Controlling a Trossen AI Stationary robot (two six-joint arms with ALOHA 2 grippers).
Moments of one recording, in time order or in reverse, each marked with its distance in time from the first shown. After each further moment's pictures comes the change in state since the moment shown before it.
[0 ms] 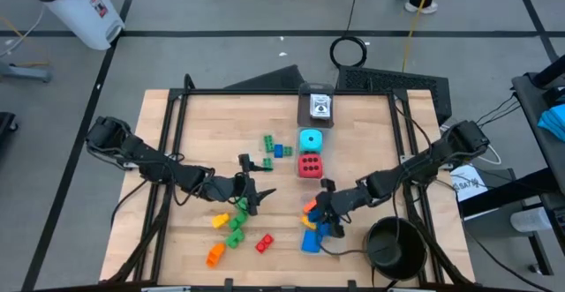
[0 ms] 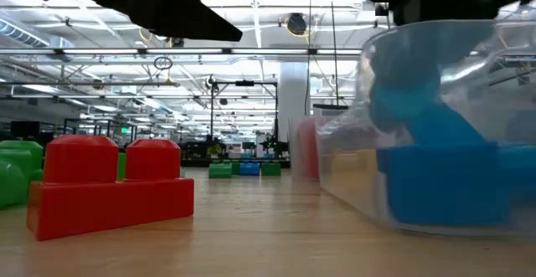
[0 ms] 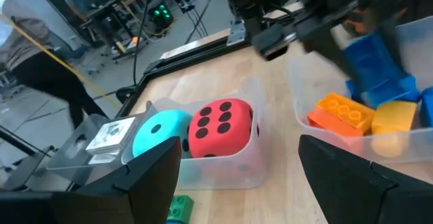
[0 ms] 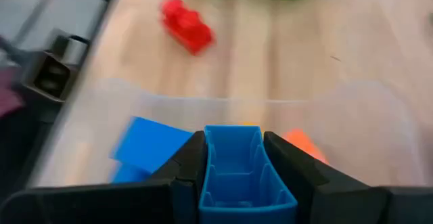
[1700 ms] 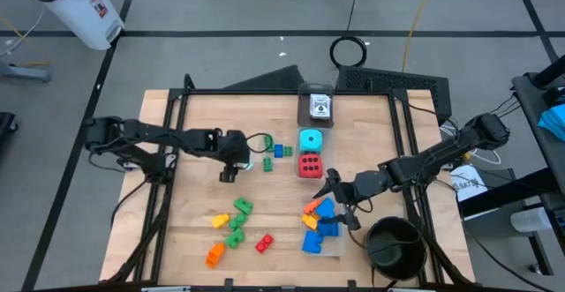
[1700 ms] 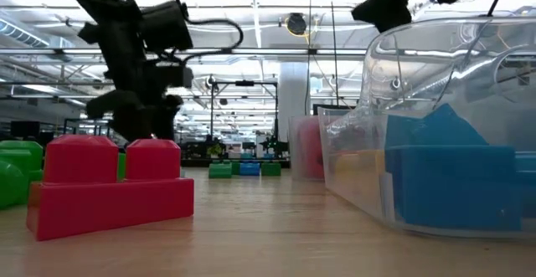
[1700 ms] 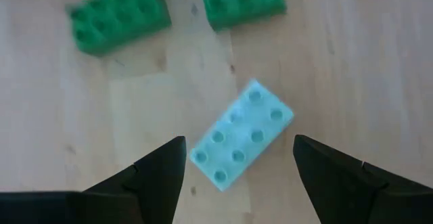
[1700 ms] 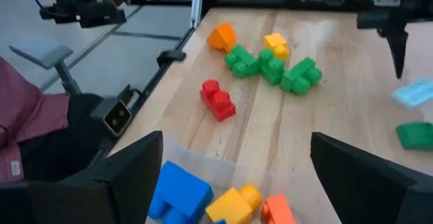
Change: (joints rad) left arm 0.539 -0.053 0.002 -0.852 0.558 0.107; right arm -0.037 -0.284 -0.082 0.083 -0.088 -0.212
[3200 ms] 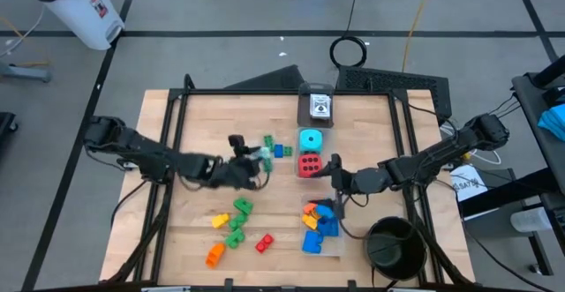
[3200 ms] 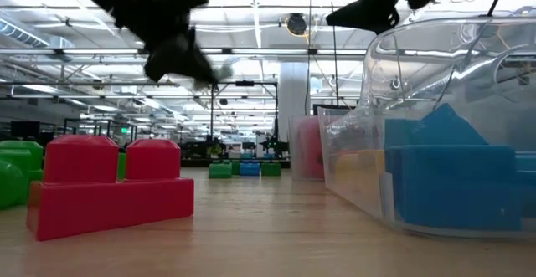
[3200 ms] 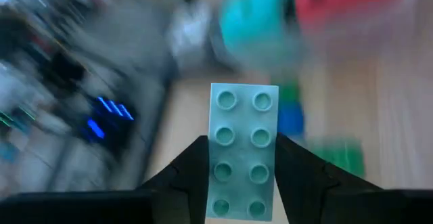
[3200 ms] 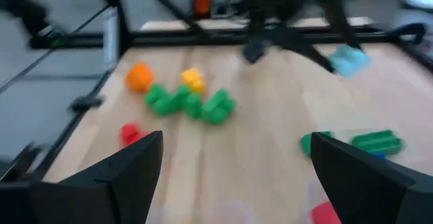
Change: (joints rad) left arm -0.384 0.014 0.105 0.265 -0.736 -0.118; right arm -0.014 0.013 -0.009 0.099 0.316 0.032
